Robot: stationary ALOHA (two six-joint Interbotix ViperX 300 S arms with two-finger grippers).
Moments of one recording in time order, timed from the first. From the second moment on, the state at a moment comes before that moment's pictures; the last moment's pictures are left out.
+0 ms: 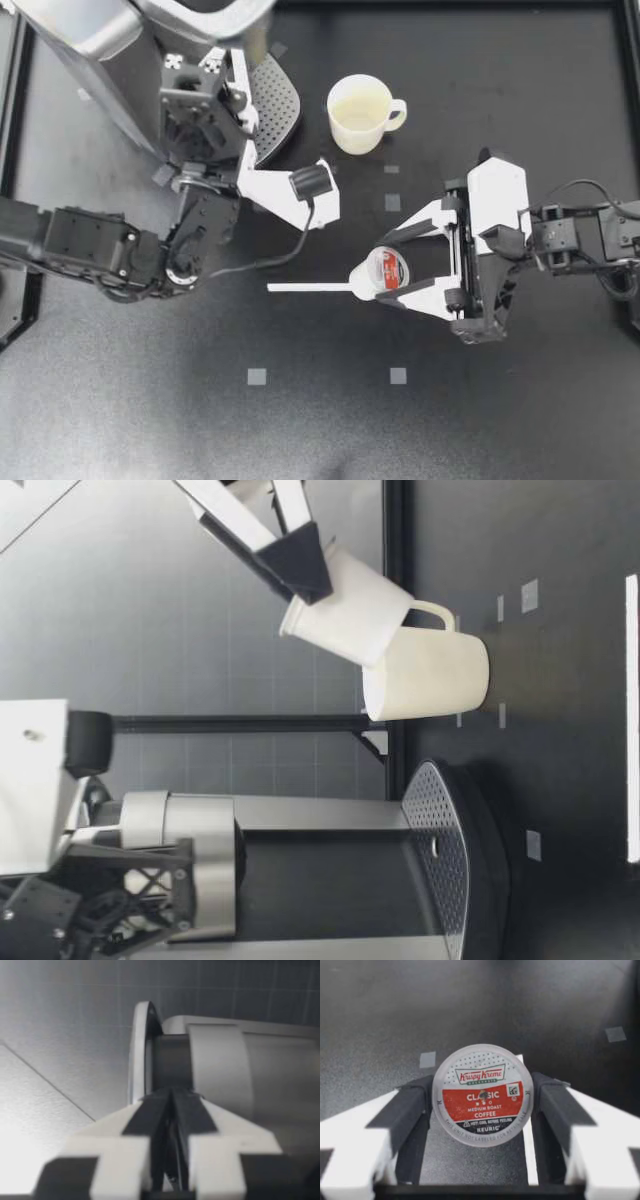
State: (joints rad) left arm -0.12 0.07 0.39 1.60 1.52 -0.50; right arm 0.03 -0.27 0.92 0.00 -0.20 0.15
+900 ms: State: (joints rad) left arm 0.09 -0.32 0.48 1.56 1.22 -1.02; right arm 0.03 -0.33 0.92 0.00 -0.35 0.13
